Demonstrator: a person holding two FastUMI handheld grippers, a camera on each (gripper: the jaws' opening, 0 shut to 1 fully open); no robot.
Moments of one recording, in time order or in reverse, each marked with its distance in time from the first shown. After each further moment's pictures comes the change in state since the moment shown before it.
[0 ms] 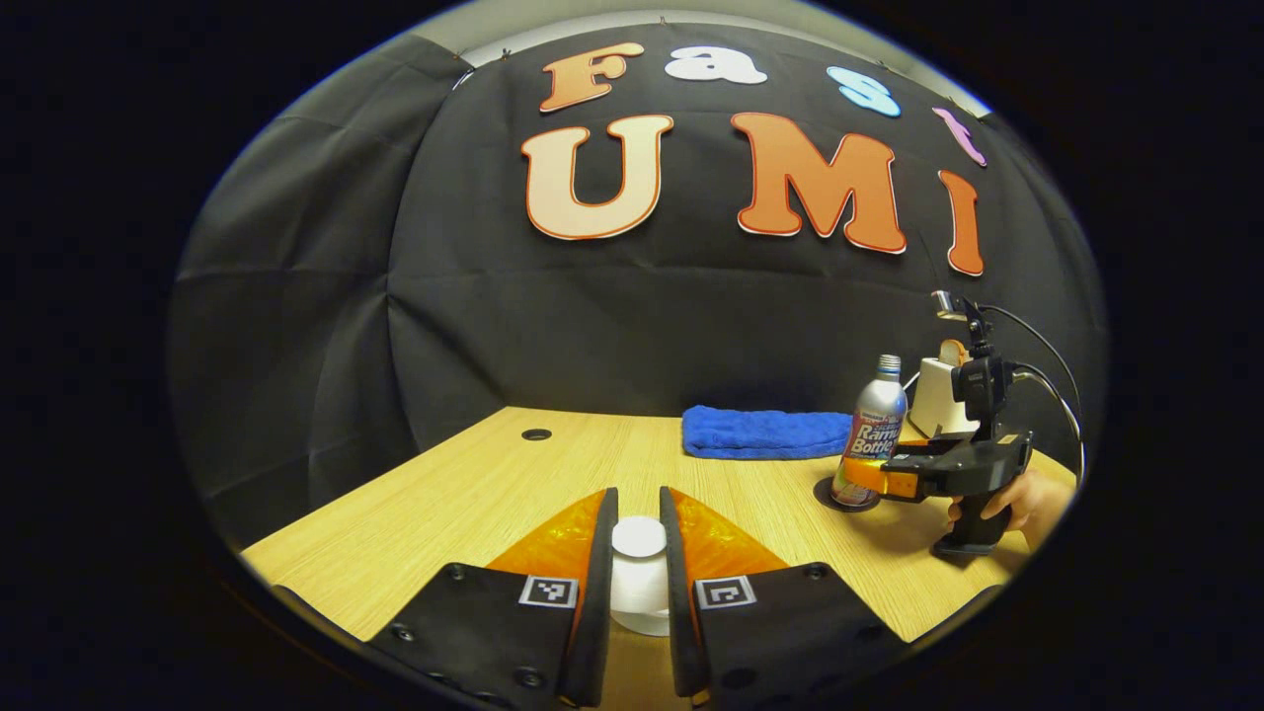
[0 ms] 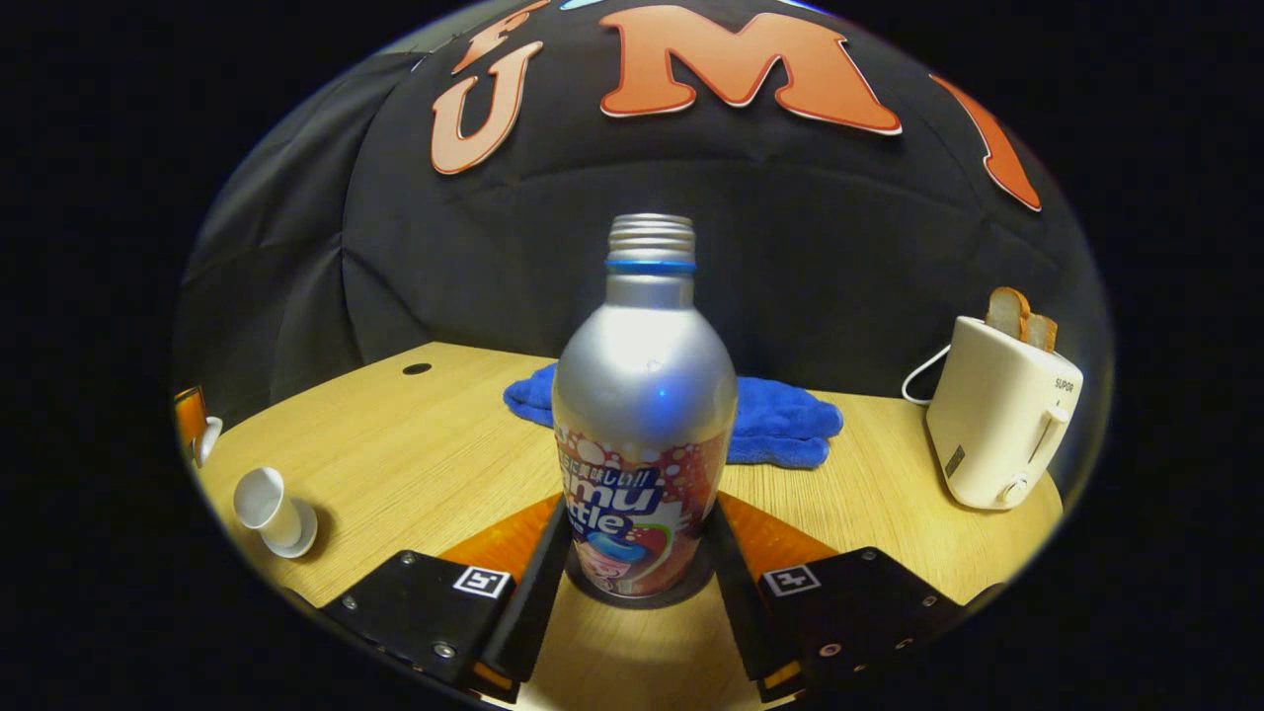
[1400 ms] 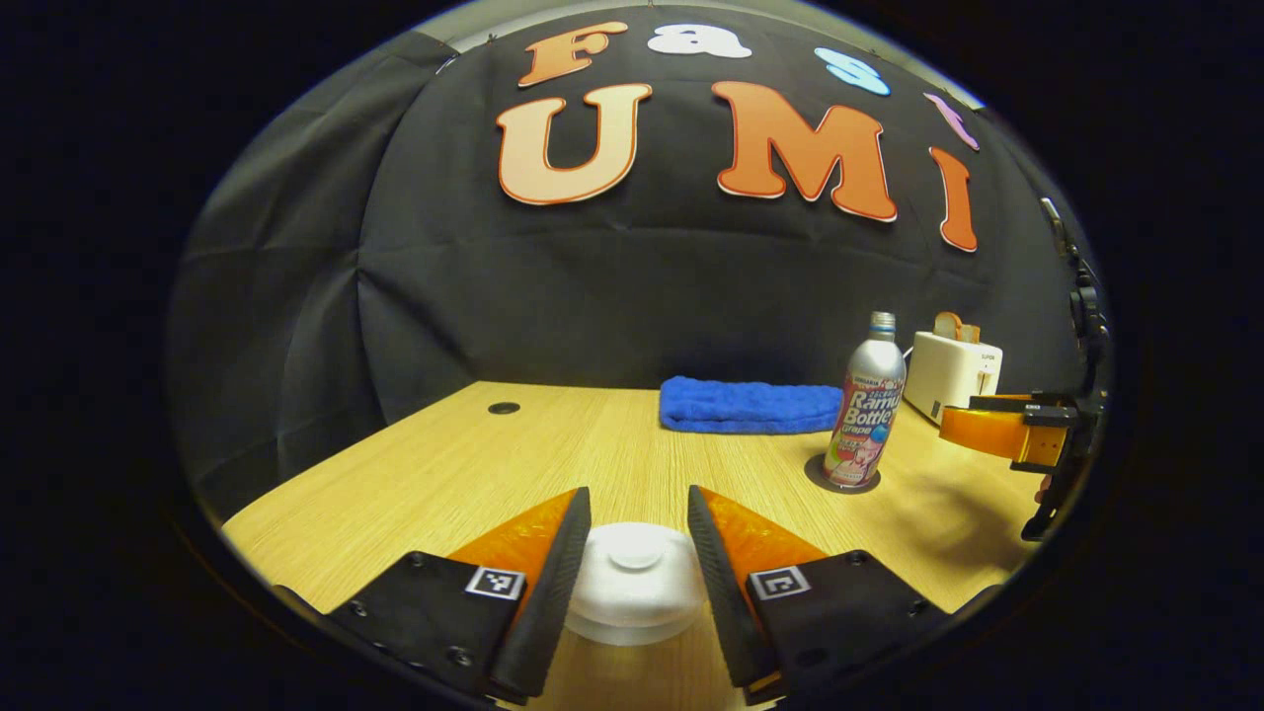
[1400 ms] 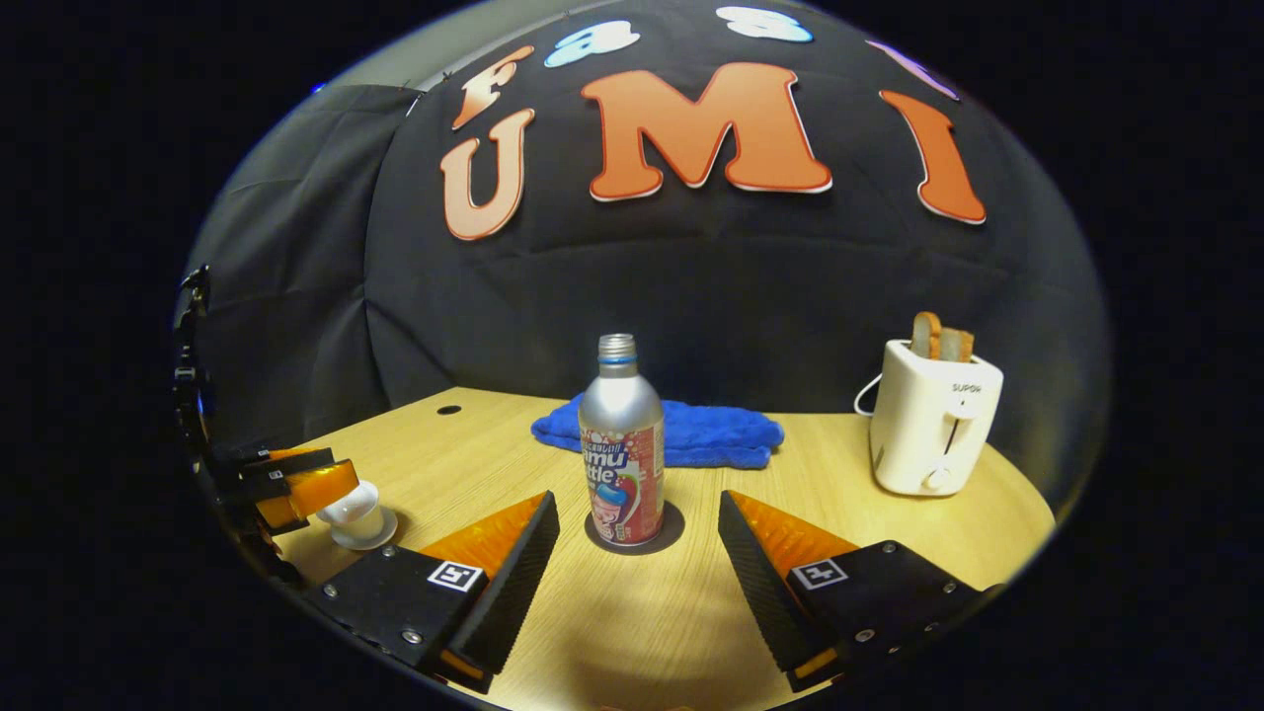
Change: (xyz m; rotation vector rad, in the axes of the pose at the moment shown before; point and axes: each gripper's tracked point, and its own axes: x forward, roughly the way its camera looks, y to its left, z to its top) left arm 0.024 -0.028 -0.021 0.013 0.033 -0.035; right arm -0.129 -0.023 0.028 0.051 -0.161 -0.020
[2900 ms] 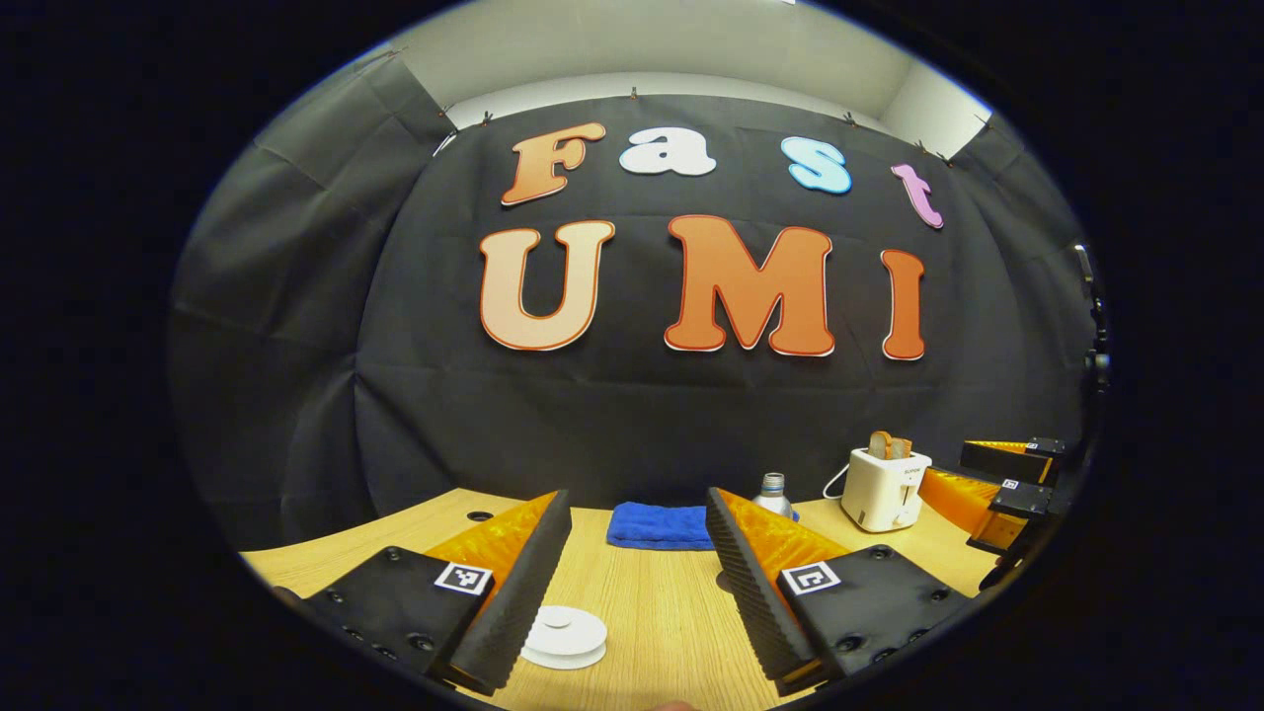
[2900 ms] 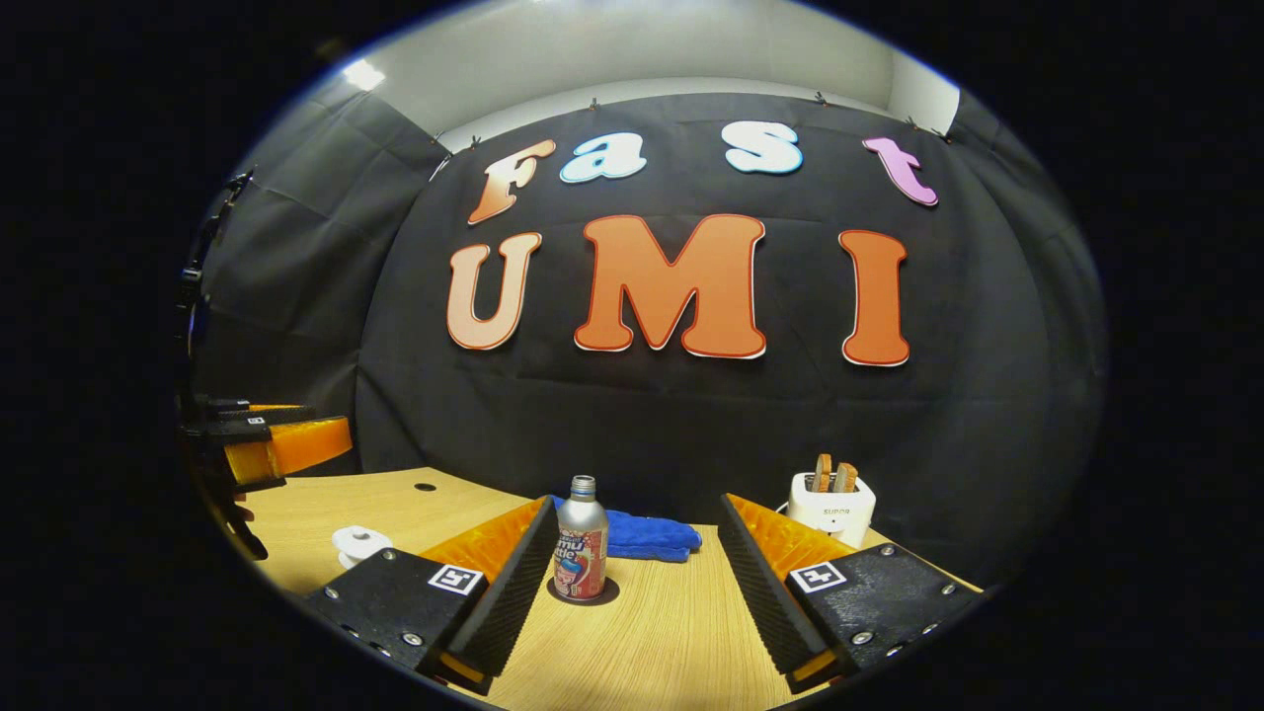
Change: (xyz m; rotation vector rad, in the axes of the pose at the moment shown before) left arm -0.092 -0.061 0.120 -0.030 -0.297 -0.044; right arm -0.119 -0.134 0.153 -0.087 -0.322 -0.120
